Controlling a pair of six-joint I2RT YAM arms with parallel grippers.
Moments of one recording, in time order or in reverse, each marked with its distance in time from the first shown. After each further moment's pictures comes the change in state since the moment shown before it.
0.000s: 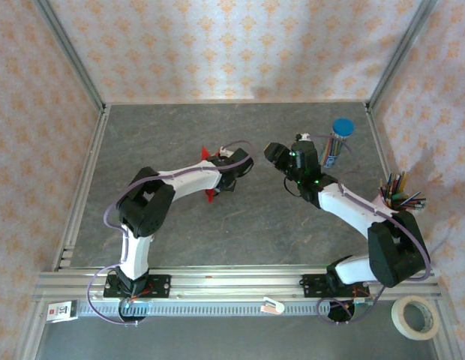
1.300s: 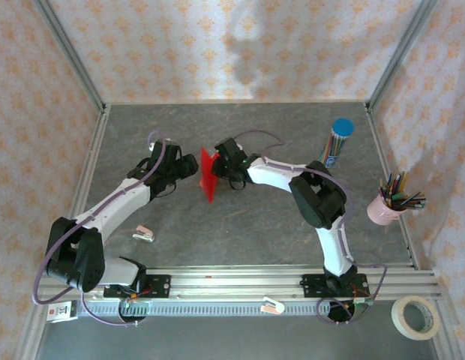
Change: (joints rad) left arm 0.392 -0.620 -0.501 0.333 0.418 -0.198; right arm 0.313 0.727 0.689 -0.397 0.029 -0.028
